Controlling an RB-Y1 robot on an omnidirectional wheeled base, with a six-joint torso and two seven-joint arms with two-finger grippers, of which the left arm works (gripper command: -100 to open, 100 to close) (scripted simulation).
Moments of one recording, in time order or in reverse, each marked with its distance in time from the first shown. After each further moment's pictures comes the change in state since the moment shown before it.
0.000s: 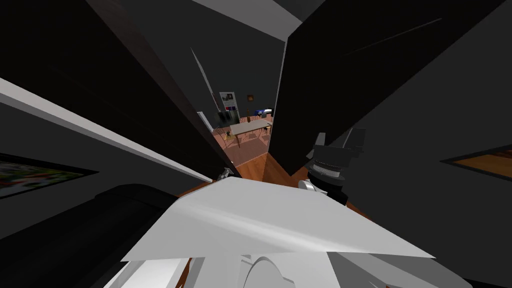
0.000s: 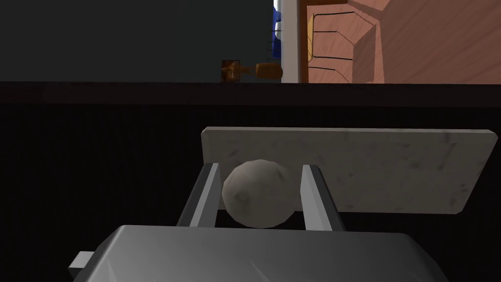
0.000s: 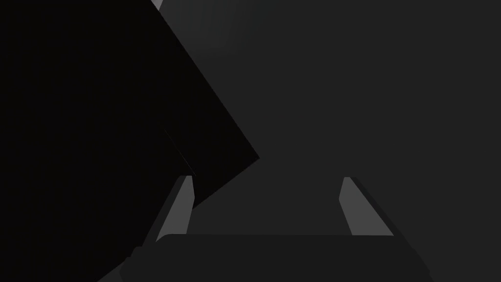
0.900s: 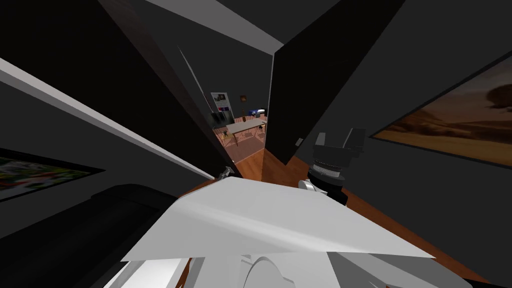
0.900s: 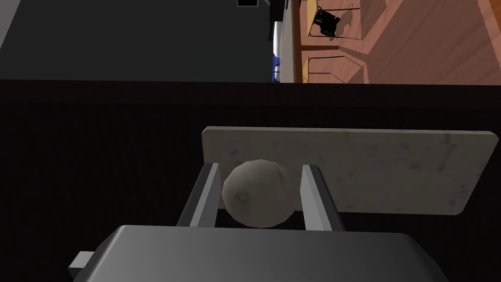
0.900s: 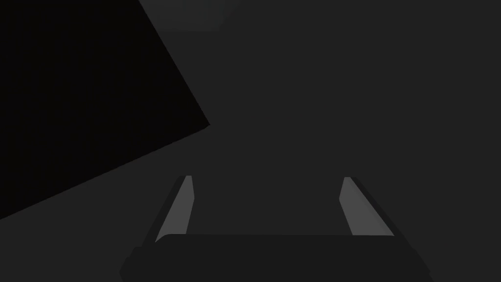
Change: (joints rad) arm -0.050 0.021 -0.020 0.048 -0.015 -0.020 0.022
